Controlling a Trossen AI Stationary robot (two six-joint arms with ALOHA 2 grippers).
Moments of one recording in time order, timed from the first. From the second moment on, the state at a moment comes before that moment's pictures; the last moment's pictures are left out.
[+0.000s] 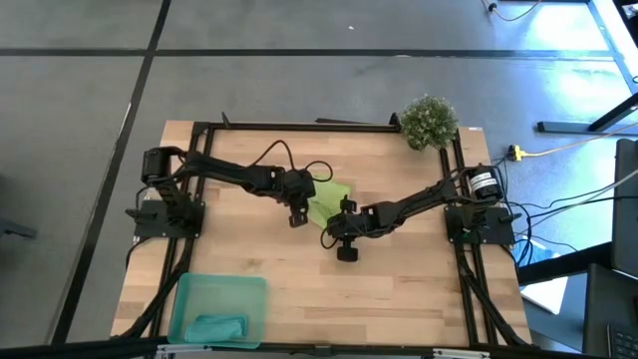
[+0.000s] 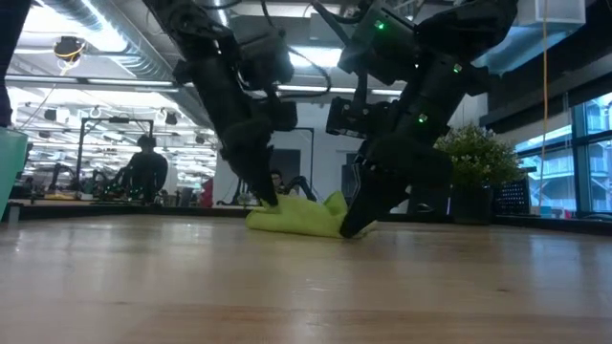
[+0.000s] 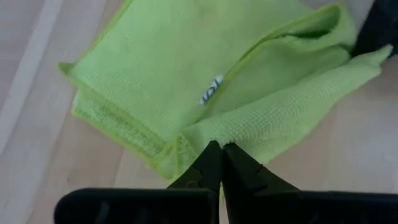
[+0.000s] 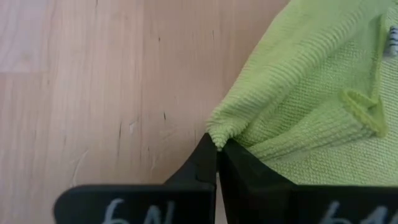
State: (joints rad) left arm 0.15 1.73 0.99 -0.30 -0.04 -0.10; right arm 0.15 1.90 1.01 -0.13 0.16 0.12
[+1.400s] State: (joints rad) left arm 0.02 1.81 0.99 -0.33 -0.12 0.08; right arm -0.01 1.81 1.01 -0.27 0.04 0.57
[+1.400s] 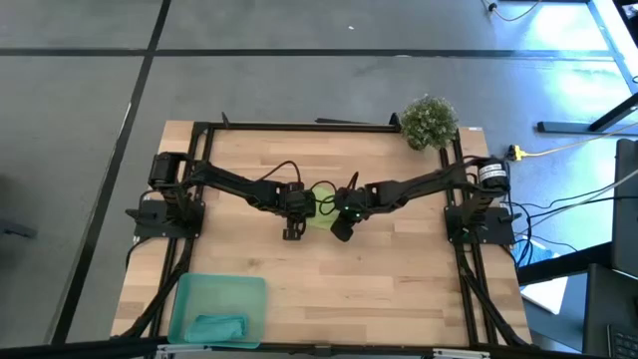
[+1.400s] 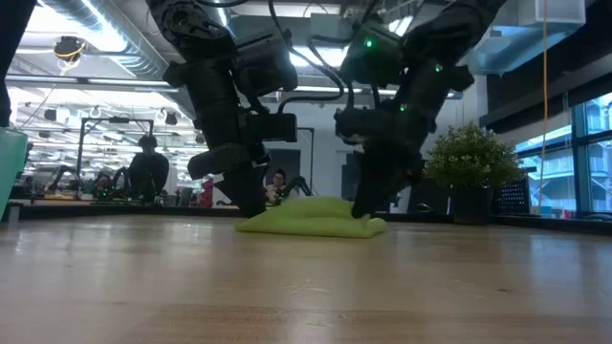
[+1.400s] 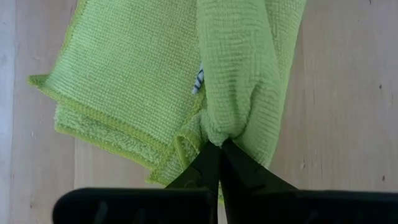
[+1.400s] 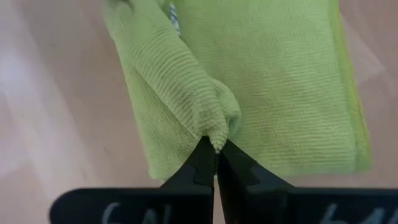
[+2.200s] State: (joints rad) left arm 0.02 1.78 0.99 -0.28 -0.33 0.08; right arm 0.00 1.84 1.01 -0.33 0.06 0.55
